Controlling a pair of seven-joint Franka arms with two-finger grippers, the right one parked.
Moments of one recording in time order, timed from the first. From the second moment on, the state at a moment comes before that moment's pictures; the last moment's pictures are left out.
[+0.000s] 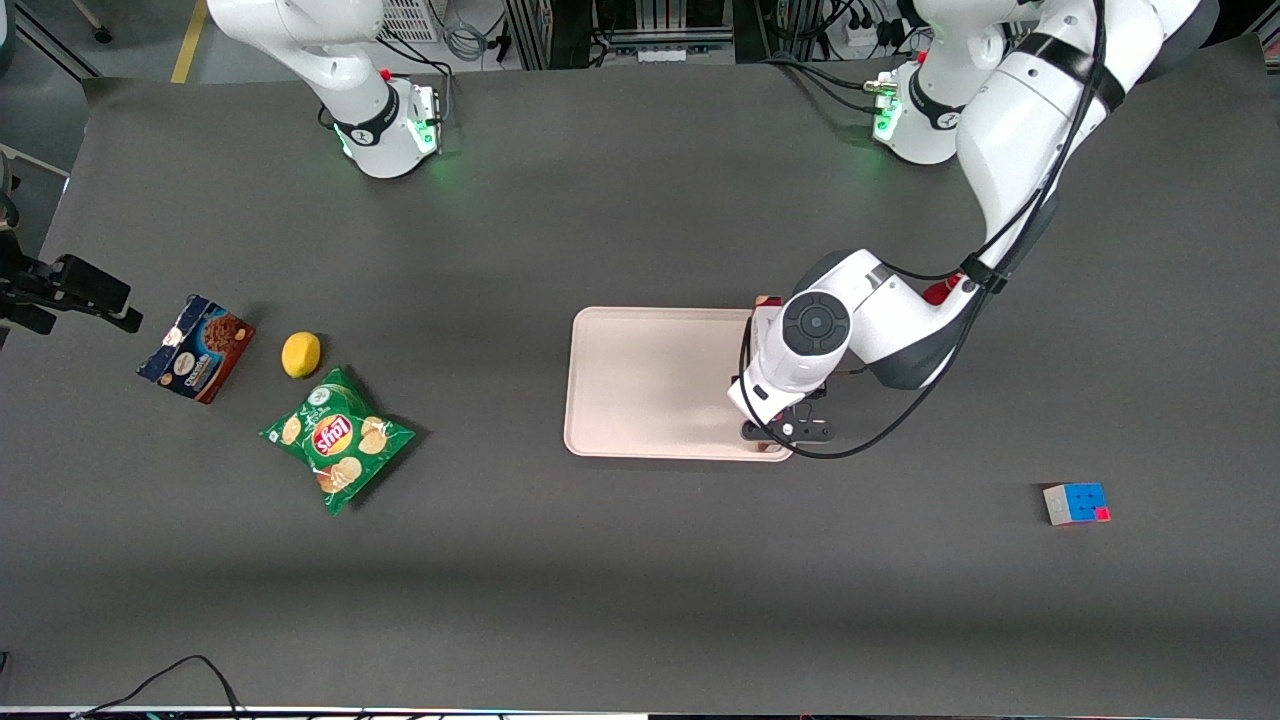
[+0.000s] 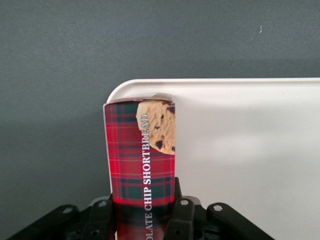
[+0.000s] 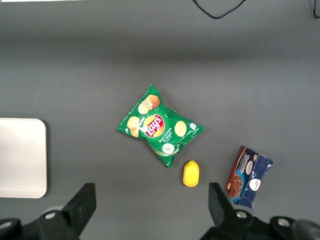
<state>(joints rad) 0.05 0.70 -0.68 -1.75 0.49 2.22 -0.80</state>
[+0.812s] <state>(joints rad) 0.05 0.71 -0.68 -1.75 0.49 2.26 -0.81</state>
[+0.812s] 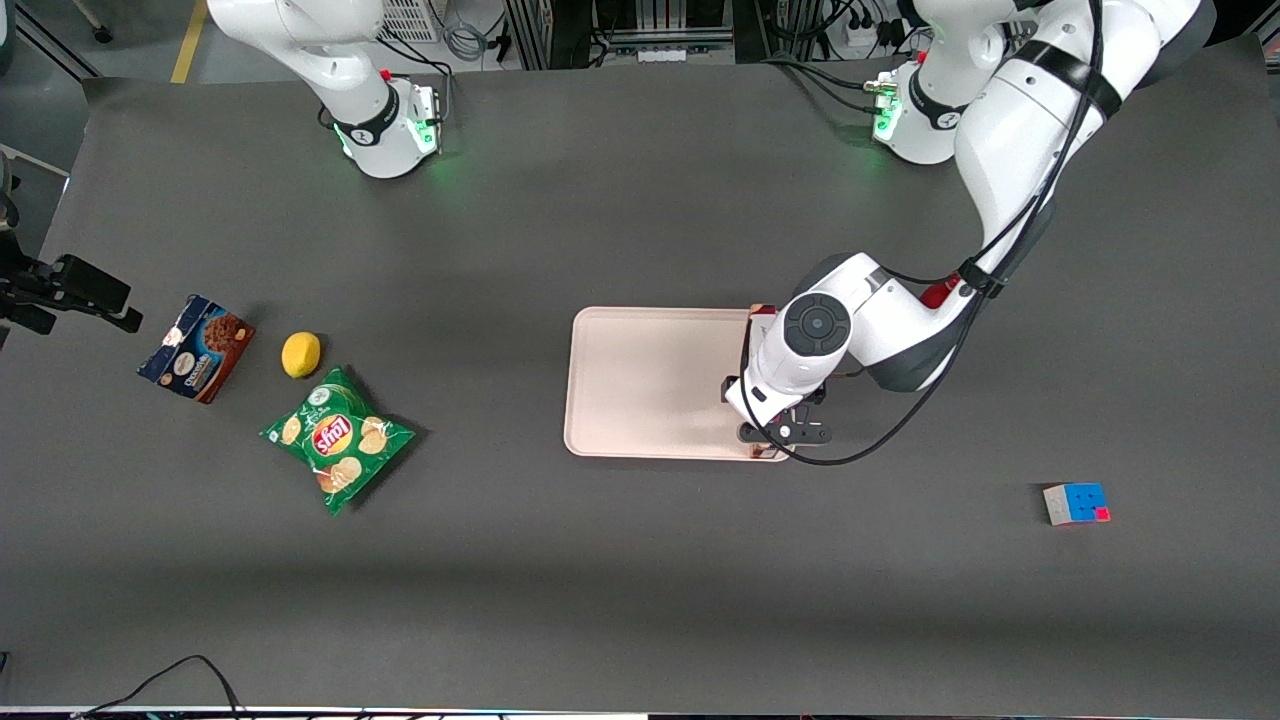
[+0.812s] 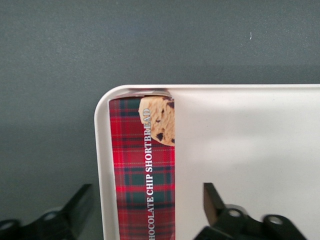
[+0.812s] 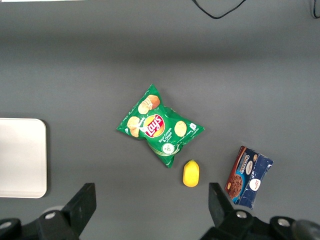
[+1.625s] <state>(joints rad) 0.08 0.65 -0.72 -1.61 0.49 2.05 -0.71</state>
